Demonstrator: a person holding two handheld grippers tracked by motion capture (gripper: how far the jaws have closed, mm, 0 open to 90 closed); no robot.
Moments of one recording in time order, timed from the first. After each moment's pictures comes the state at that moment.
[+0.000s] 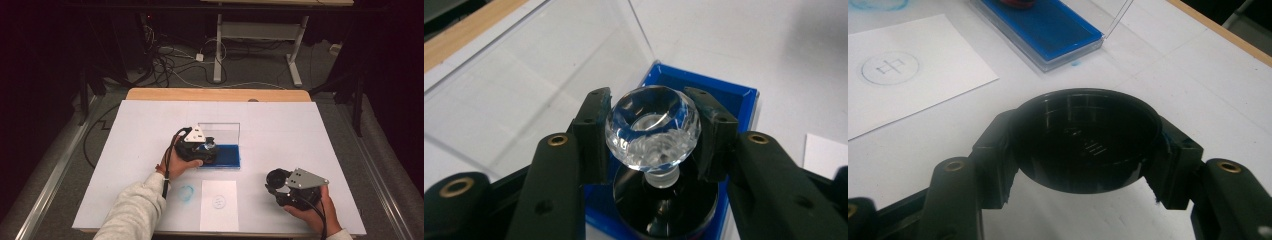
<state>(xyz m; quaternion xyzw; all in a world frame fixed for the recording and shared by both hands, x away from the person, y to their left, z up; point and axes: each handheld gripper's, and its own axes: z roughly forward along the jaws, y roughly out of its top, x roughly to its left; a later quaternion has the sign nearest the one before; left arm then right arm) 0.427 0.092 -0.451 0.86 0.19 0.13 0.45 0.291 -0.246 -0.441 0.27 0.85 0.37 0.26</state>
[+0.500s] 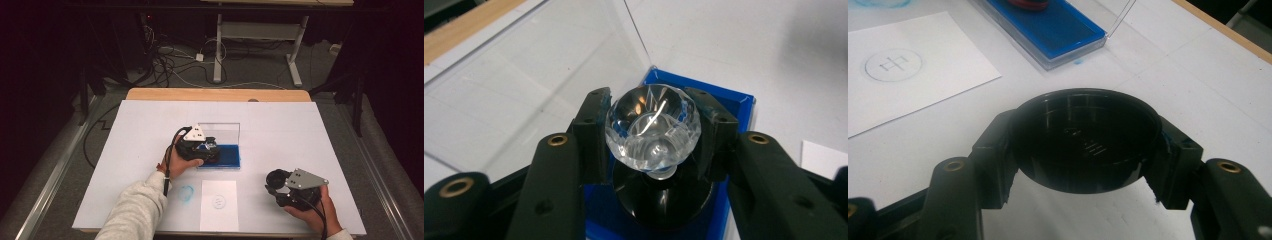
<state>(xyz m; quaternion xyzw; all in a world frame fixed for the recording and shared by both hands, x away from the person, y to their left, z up) 0.430 0.096 -0.451 0.87 0.19 0.12 0.44 0.291 -0.246 -0.441 0.27 0.85 0.37 0.26</state>
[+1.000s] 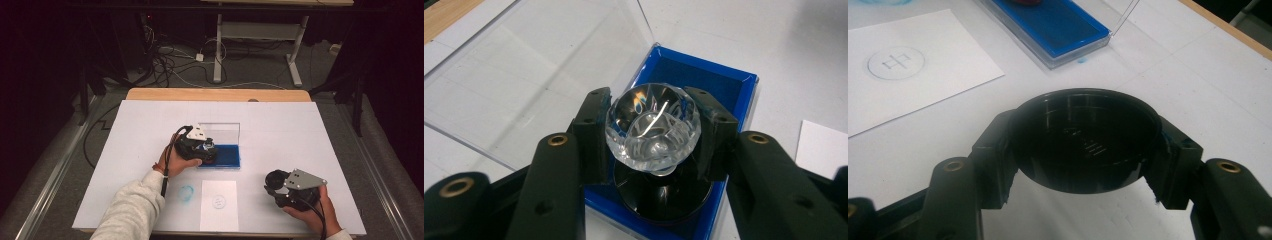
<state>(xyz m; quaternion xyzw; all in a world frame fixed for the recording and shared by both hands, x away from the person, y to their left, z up) 0.427 0.094 -0.444 0.89 0.20 0.11 0.40 0.291 -0.243 -0.442 0.26 0.85 0.37 0.25</state>
